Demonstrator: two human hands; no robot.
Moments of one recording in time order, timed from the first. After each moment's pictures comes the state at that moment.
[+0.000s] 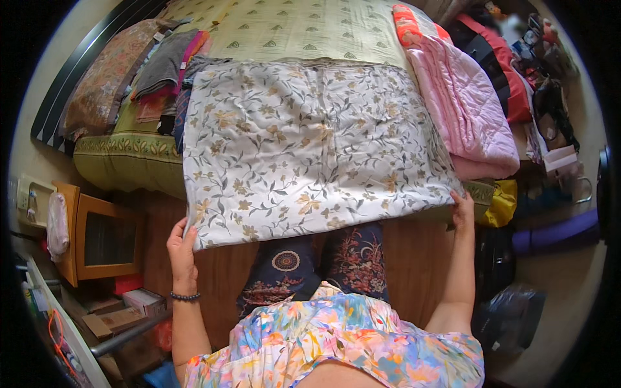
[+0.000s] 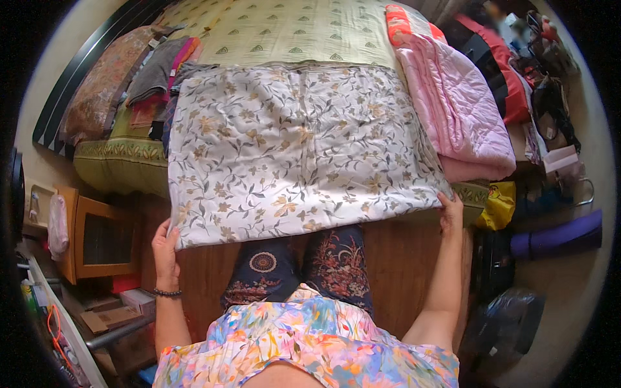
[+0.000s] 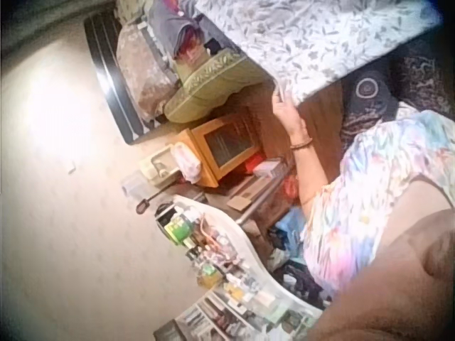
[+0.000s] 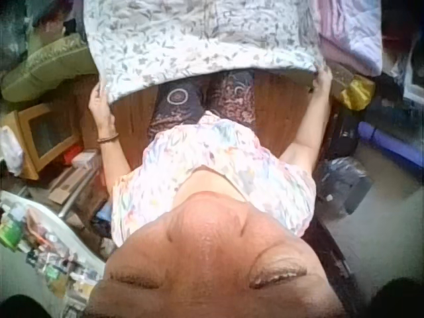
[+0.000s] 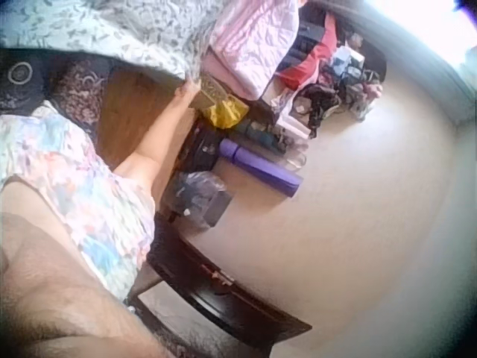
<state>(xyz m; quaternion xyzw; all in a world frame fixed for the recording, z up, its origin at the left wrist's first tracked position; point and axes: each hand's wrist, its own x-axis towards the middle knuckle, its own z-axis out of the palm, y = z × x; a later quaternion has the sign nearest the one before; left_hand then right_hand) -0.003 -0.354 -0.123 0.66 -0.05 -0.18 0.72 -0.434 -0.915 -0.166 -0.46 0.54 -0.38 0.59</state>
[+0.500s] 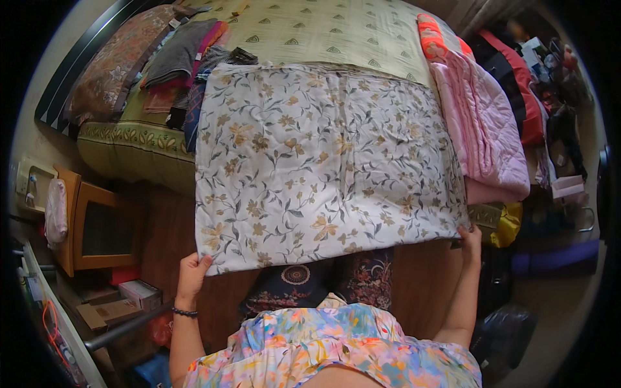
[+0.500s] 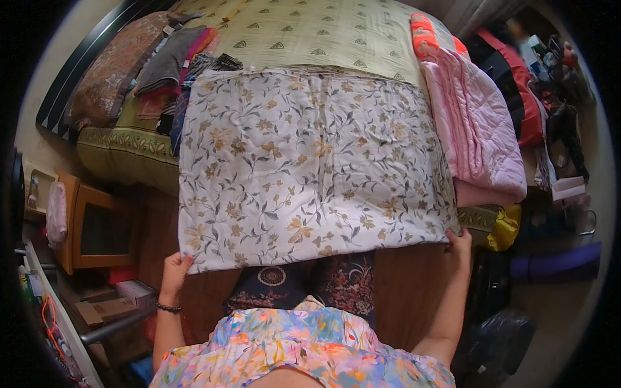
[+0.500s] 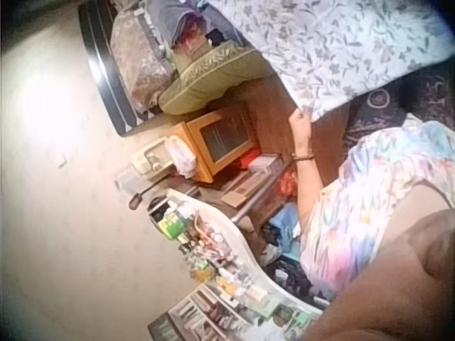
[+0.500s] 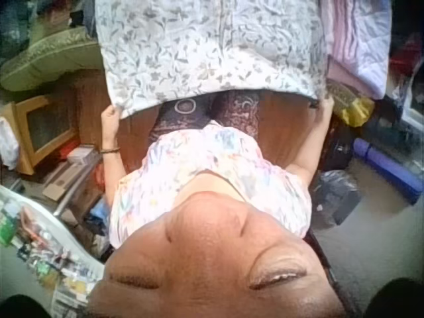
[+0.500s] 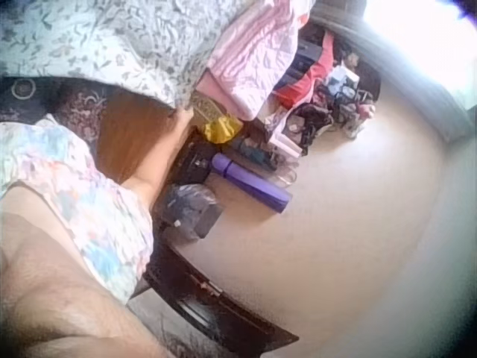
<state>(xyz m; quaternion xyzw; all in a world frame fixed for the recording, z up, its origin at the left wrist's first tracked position) -0.020 -0.299 -0.151 0.74 -0.08 -0.32 0.58 -0.465 -0.896 -0.156 -0.55 0.61 -0.23 0.52</state>
